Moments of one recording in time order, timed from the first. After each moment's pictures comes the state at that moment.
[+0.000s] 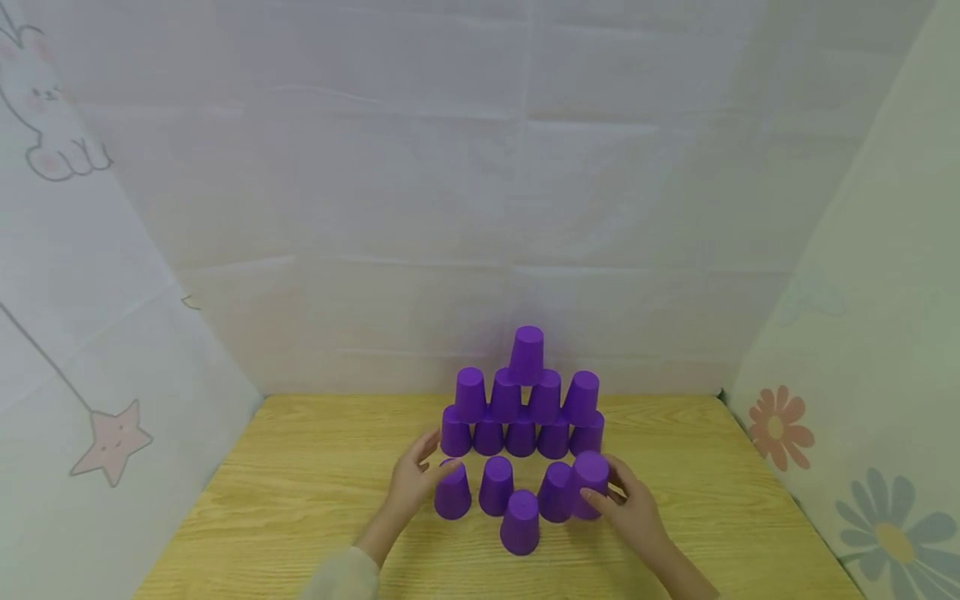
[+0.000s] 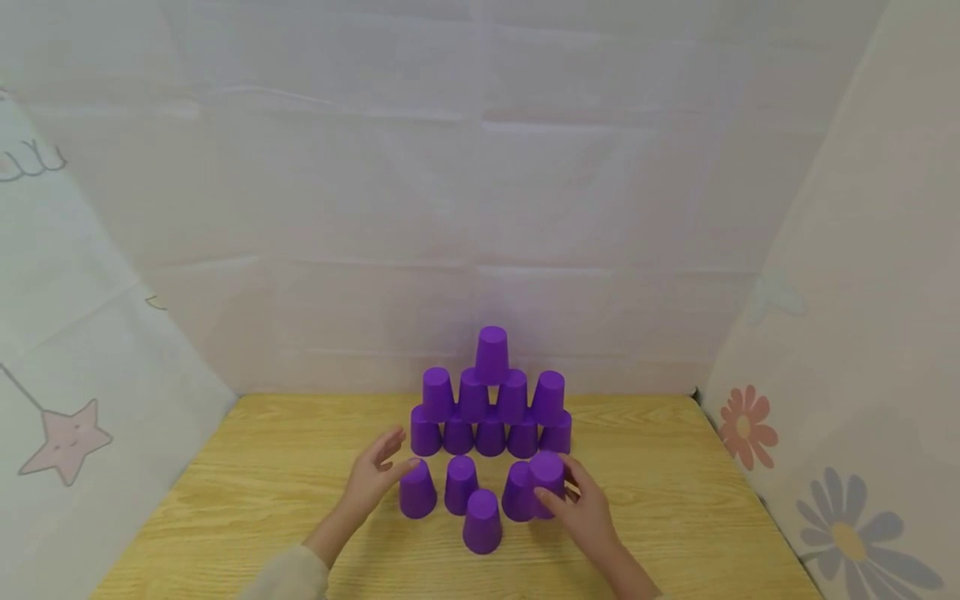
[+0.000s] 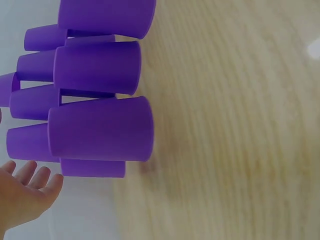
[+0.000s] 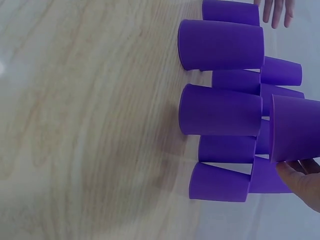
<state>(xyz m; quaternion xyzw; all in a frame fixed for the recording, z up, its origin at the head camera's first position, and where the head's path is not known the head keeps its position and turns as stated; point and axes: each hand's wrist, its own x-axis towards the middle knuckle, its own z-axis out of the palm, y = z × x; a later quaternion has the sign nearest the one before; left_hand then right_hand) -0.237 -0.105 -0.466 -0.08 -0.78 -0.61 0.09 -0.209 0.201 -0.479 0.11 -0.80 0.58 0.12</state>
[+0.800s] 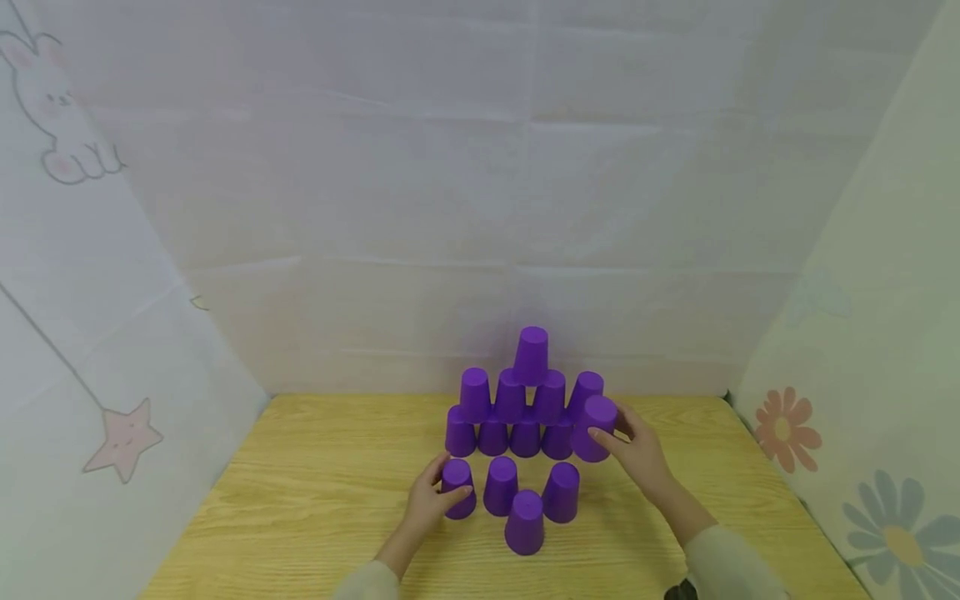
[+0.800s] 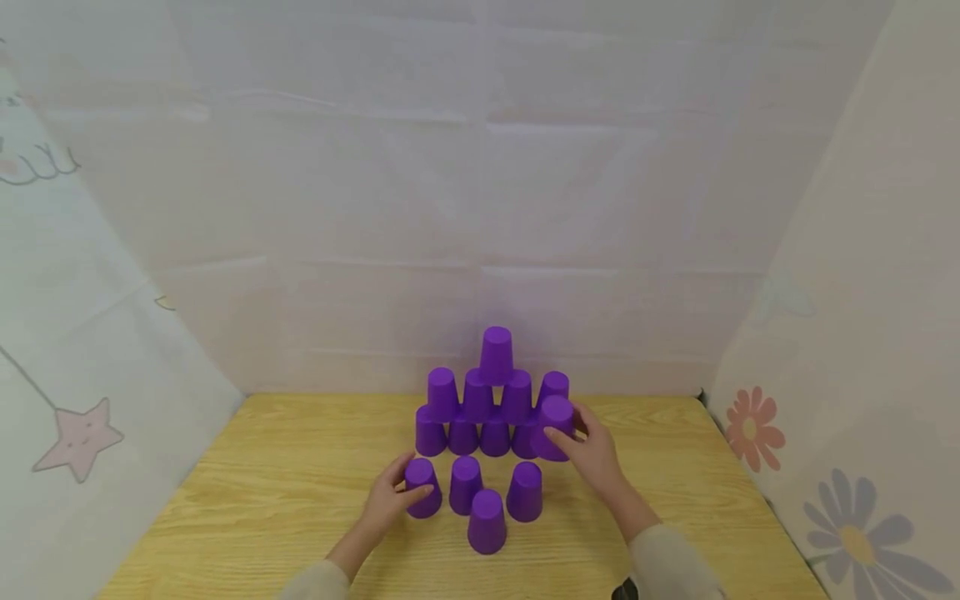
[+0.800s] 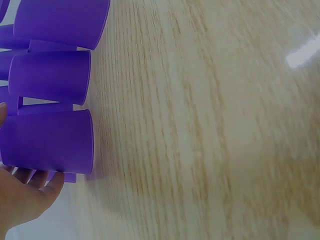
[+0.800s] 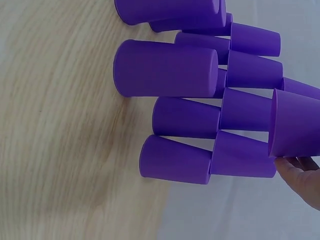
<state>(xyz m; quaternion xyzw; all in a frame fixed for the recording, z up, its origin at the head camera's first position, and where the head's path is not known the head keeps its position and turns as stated) -0.248 -0.102 -0.537 -0.08 -0.76 -0.64 0.08 -0.261 0.211 -0.435 0.12 -0.80 0.58 0.09</state>
